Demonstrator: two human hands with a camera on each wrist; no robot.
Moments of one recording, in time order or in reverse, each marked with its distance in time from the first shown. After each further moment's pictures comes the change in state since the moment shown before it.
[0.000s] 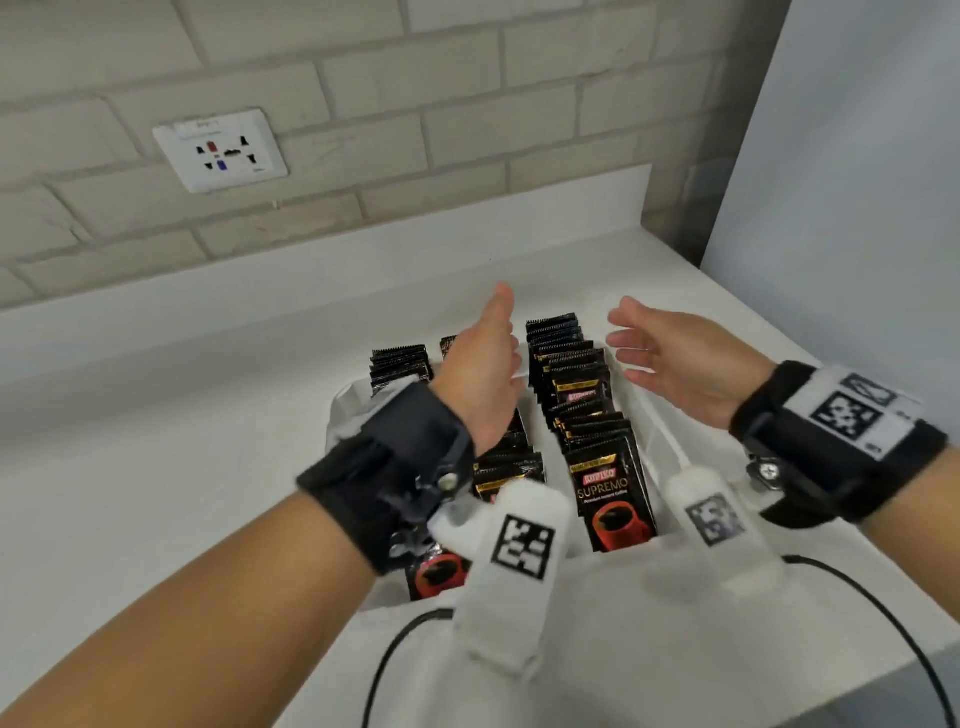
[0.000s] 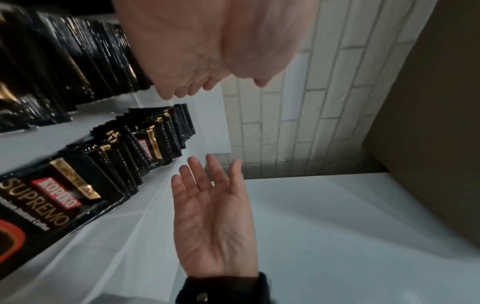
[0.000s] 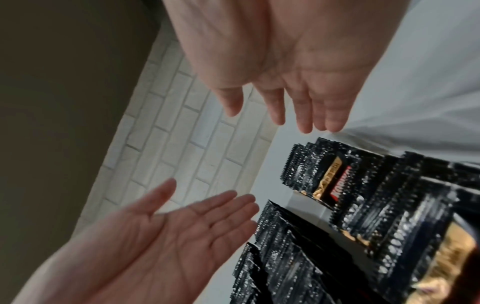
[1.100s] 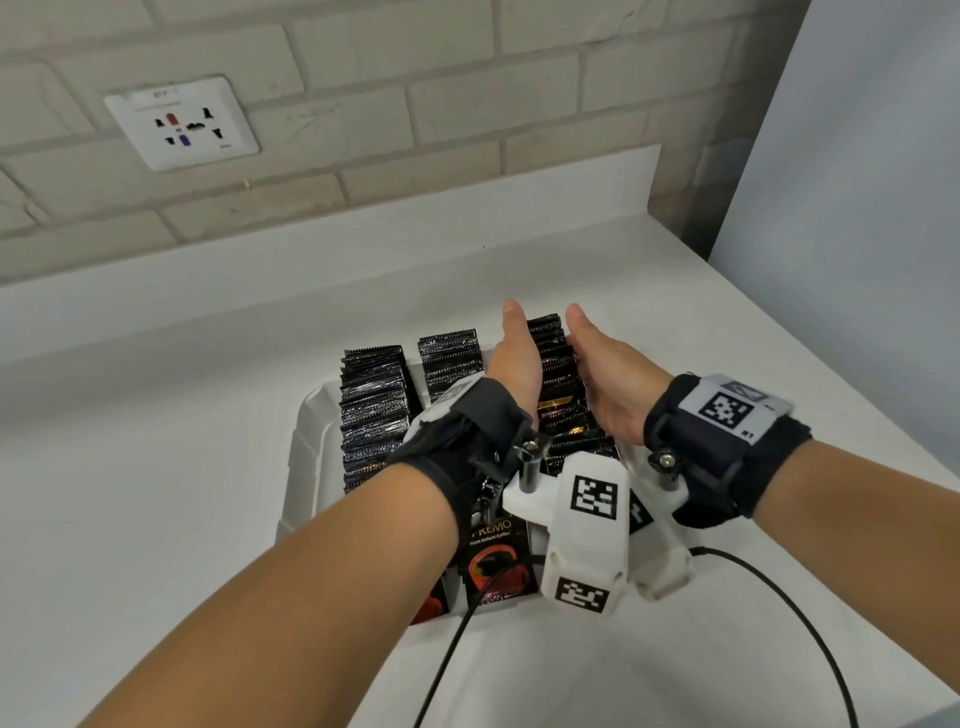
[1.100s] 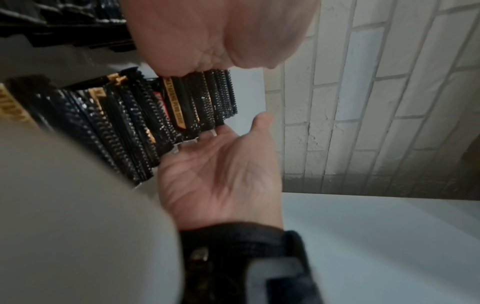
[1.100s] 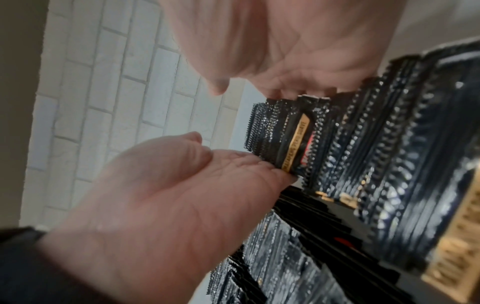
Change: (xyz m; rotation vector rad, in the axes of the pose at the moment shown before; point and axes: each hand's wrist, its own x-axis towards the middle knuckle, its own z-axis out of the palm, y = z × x) left_hand 0.077 -0.032 0.035 -0.139 0.222 -0.098; right_hand 0.054 0.023 0.023 0.160 -0.130 0.209
